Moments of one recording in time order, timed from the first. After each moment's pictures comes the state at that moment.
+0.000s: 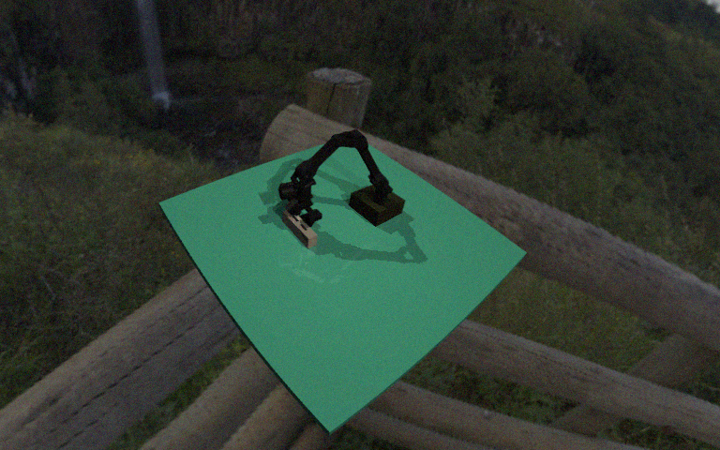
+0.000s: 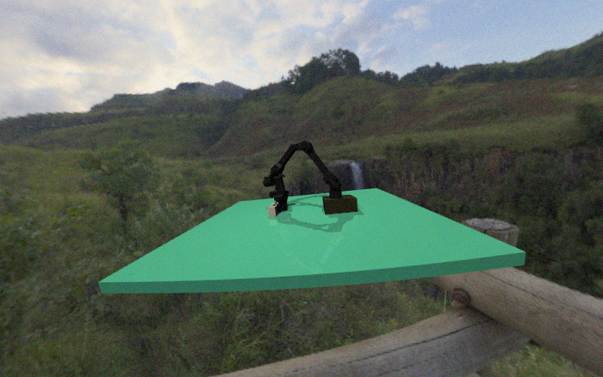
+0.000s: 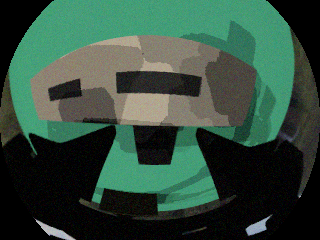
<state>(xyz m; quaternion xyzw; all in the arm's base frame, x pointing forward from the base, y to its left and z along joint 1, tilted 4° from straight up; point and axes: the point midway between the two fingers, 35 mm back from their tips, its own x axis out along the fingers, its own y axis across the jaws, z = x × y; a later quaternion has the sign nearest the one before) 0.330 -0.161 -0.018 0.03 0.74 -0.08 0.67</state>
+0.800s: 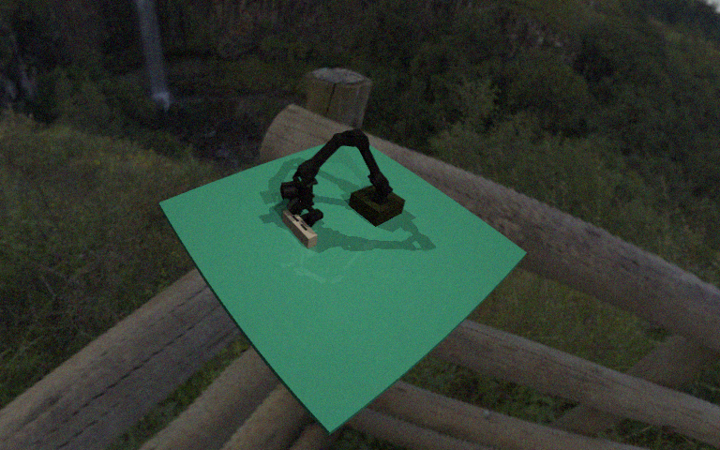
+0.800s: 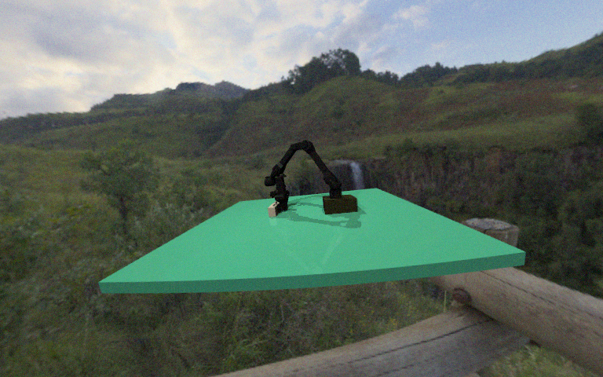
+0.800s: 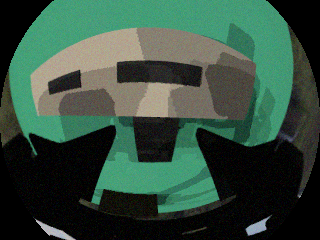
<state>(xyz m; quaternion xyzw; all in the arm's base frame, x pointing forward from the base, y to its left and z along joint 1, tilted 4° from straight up) 0.325 -0.160 -0.018 0.03 0.73 -0.08 0.68</state>
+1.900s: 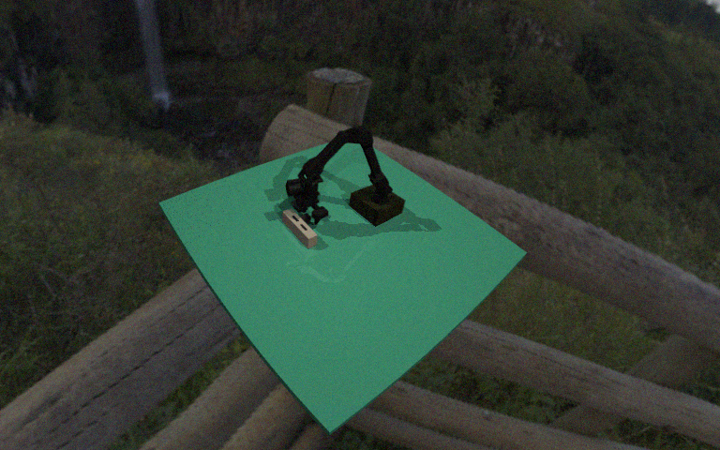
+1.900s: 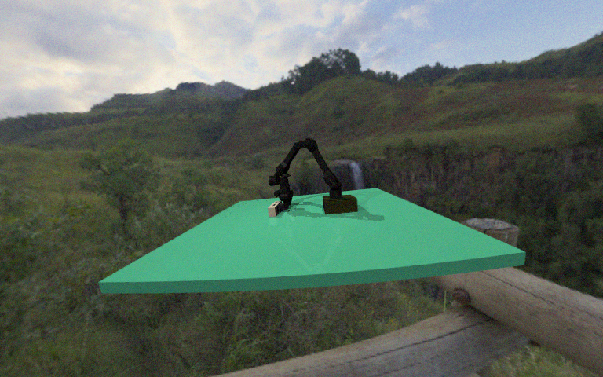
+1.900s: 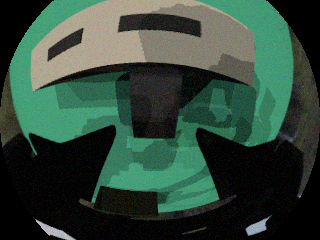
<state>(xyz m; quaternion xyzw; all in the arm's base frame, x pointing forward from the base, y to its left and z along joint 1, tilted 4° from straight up) 0.298 -0.157 -0.018 0.03 0.73 -0.08 0.68</state>
